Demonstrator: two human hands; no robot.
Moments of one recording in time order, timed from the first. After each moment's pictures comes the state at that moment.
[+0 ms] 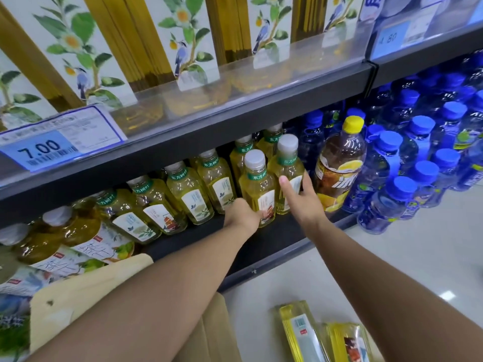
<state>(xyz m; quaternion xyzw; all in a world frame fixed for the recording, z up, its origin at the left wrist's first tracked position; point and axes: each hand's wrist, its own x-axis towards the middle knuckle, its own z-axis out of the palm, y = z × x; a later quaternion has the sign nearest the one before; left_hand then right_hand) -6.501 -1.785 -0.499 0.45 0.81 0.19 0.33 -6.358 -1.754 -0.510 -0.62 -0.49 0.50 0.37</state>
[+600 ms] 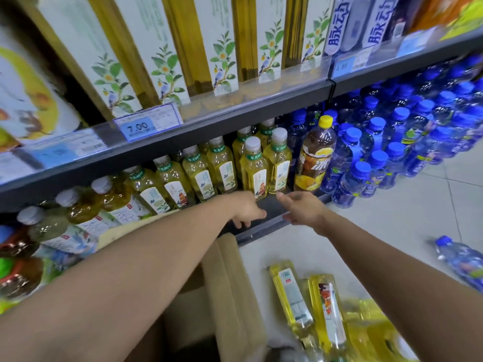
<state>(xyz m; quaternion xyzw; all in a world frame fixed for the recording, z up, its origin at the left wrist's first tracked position) -6.504 -1.864 -0.385 0.62 0.66 -0.14 0.39 -6.327 -1.863 -0.424 -0.63 -0.57 0.50 0.15</state>
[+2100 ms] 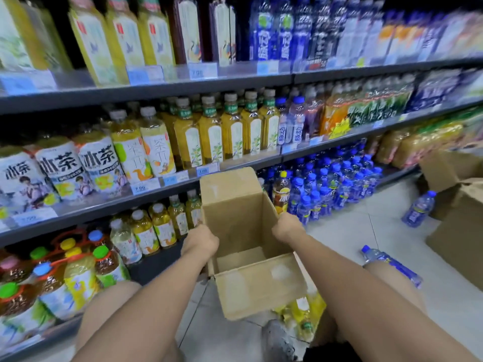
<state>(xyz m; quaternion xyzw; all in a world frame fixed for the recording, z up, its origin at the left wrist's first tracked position) -6.565 -2.150 -0.232 0.51 0.83 0.11 0.19 -6.353 -2.105 -0.219 -0.74 -0.63 0.23 0.08</state>
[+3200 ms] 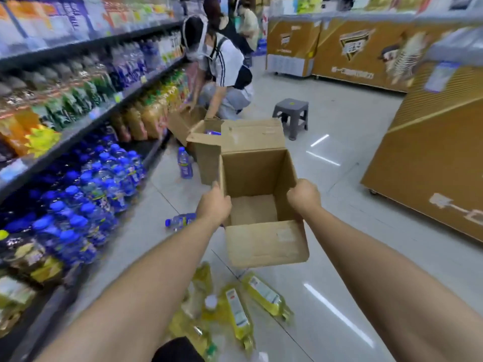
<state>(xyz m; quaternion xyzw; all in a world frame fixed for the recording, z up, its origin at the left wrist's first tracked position) -6.009 -2.229 -0.211 0.89 0.36 0.09 0.26 -5.880 -2.414 -0.191 -0.94 -0.10 0.07 0.31</state>
